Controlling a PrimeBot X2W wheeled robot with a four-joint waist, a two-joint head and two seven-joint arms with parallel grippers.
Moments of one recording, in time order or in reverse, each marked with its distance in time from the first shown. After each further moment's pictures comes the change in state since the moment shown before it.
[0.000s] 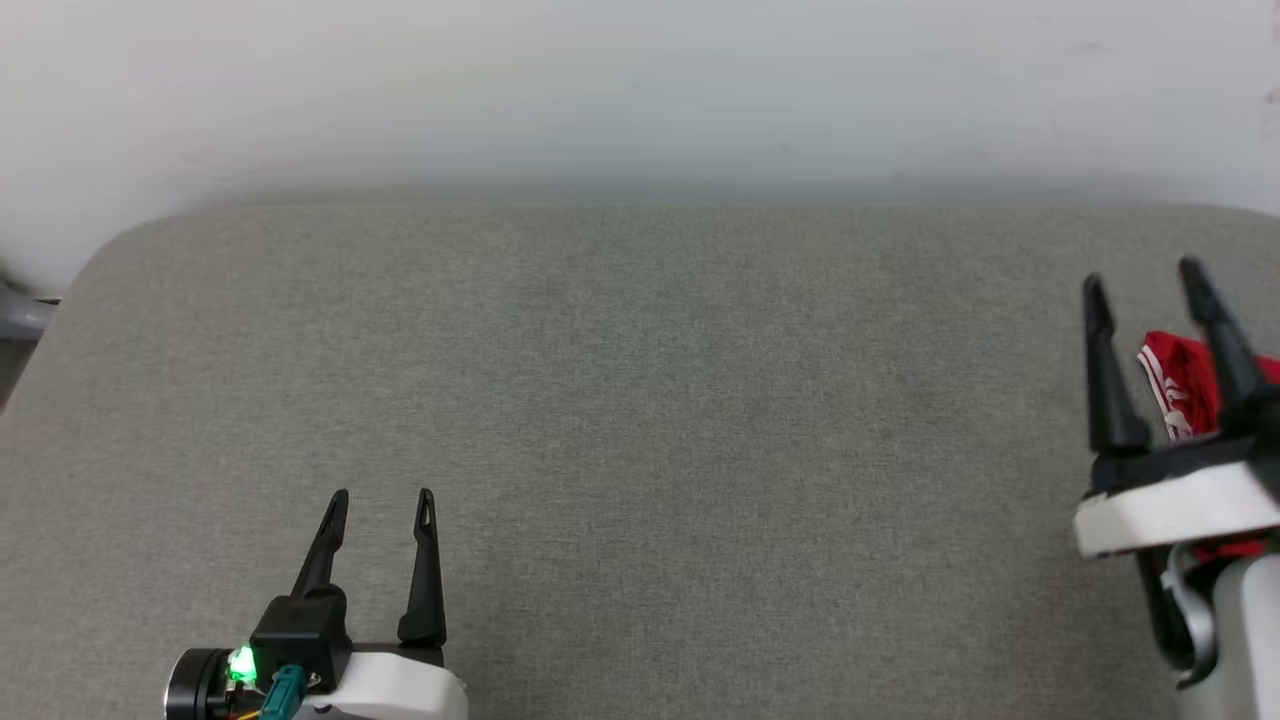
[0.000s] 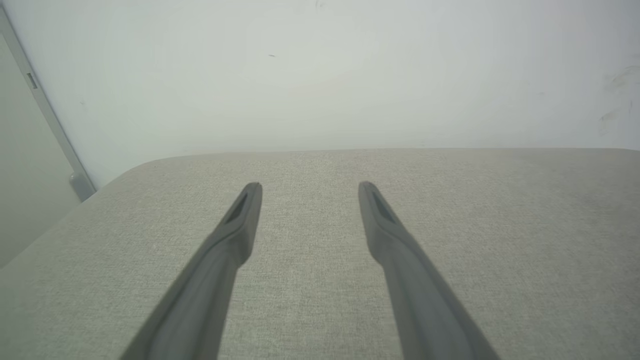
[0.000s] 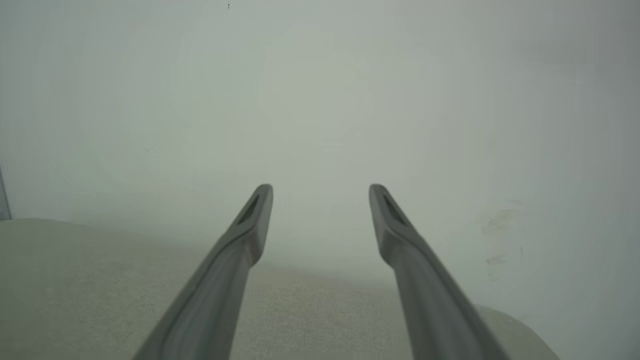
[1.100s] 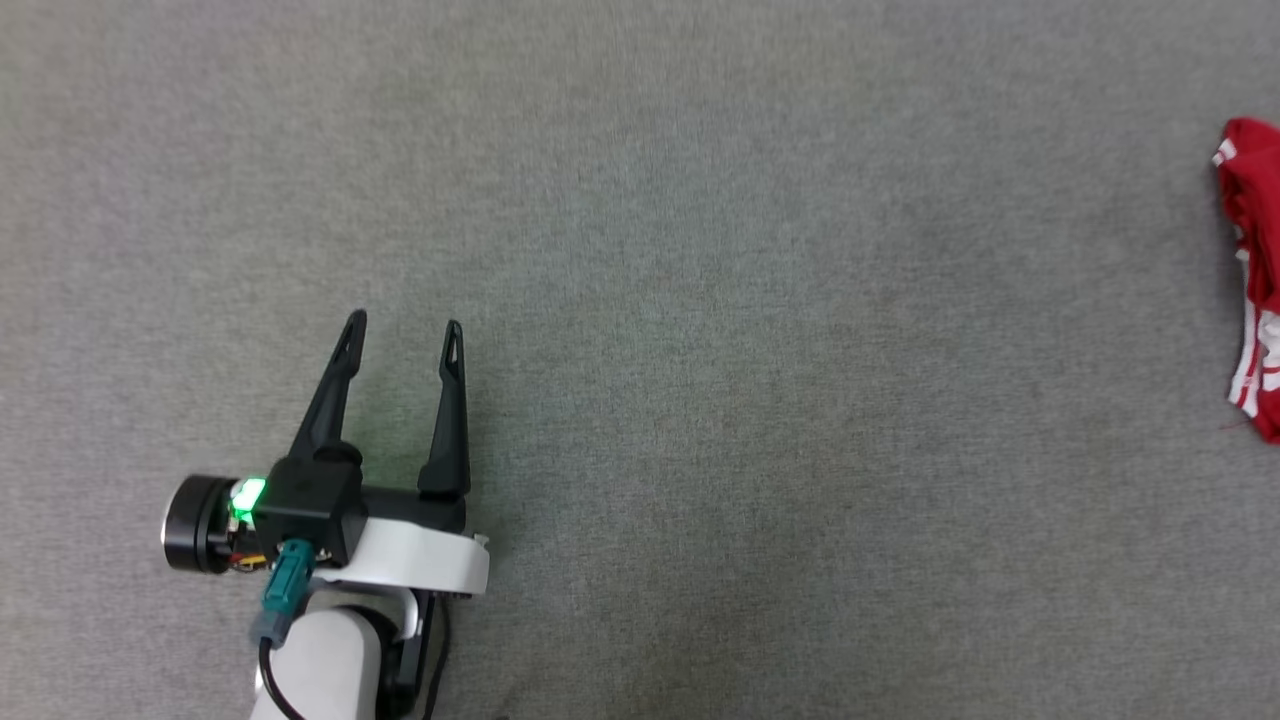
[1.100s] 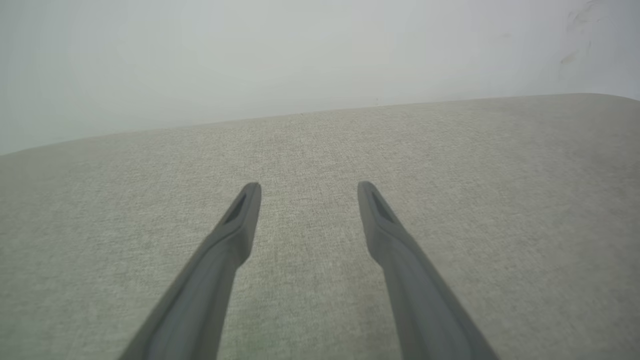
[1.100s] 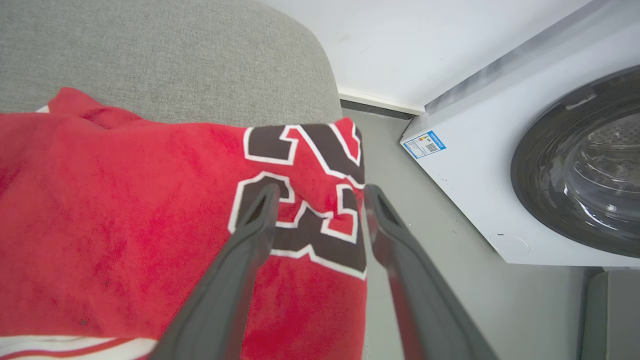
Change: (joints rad) left arm -0.231 0.015 -0.044 -0.058 0.035 -0.036 0.000; right arm -0.469 -0.656 0.204 0.591 0.285 0.000 0.519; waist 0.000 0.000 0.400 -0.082
